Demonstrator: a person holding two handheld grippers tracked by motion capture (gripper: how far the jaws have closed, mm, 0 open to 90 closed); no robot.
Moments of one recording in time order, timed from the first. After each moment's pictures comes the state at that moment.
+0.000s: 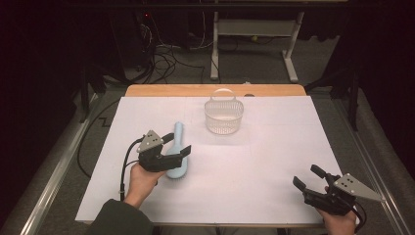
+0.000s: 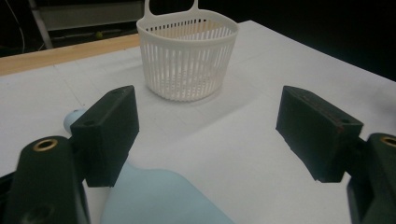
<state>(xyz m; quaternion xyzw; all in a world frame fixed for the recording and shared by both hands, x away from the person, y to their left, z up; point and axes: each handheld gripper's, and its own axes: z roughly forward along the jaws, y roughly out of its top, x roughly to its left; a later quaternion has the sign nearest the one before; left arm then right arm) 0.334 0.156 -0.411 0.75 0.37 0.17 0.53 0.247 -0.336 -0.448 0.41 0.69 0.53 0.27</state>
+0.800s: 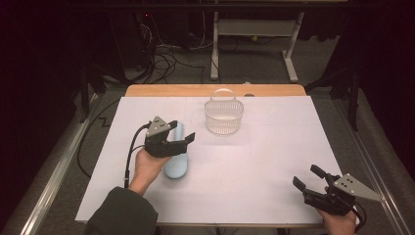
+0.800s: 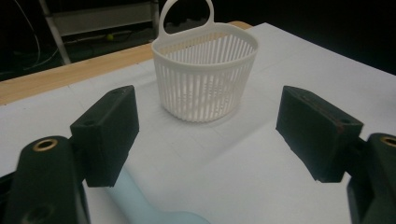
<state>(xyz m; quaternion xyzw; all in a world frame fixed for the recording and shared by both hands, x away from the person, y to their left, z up) 0.366 0.144 -0.395 0.75 0.38 0.19 0.51 0.247 -0.336 -0.449 0.41 0.69 0.53 0.27</state>
